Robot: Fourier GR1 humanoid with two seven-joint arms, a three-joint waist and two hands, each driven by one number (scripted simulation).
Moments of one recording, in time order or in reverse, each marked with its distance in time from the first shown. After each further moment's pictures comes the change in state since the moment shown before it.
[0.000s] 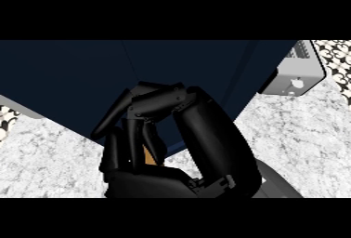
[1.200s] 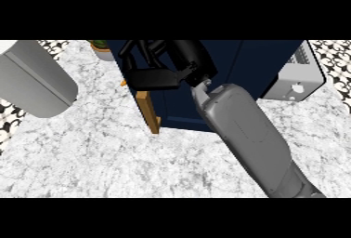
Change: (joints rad) left arm 0.016 0.006 0.145 0.041 0.078 -0.155 0.037; right arm -0.229 0.011 -0.215 0.686 -0.139 0.258 -0.431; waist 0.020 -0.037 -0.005
